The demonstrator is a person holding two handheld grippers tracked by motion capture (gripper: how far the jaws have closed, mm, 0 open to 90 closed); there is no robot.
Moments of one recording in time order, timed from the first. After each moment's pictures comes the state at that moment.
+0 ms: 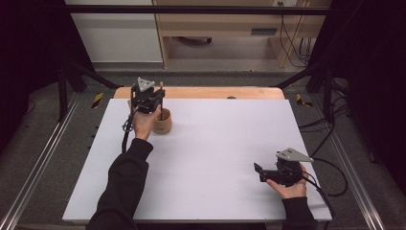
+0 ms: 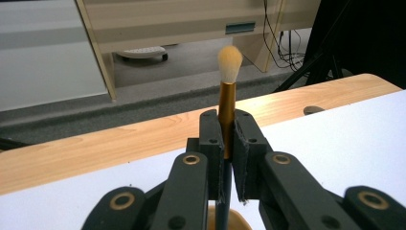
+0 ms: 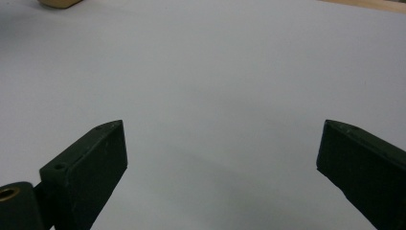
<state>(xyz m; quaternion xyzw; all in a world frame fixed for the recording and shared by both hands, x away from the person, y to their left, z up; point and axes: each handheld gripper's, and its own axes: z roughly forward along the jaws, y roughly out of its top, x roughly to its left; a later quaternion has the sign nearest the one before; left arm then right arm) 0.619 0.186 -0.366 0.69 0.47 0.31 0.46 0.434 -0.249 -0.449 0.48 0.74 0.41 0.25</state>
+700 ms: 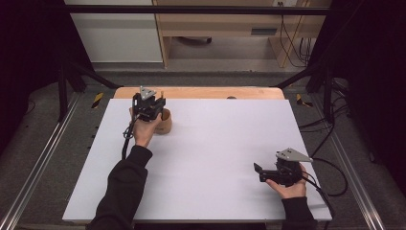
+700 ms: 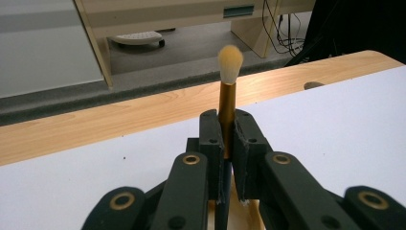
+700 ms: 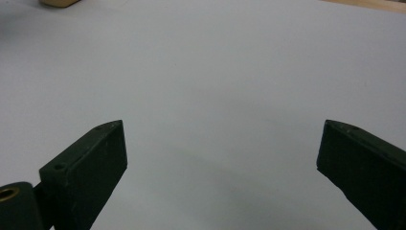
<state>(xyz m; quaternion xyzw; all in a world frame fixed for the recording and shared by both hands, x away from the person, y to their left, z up) 0.610 0.186 -0.390 0.70 0.47 0.30 0.44 0.434 -0.248 -0.449 0.48 0.74 0.41 0.25</state>
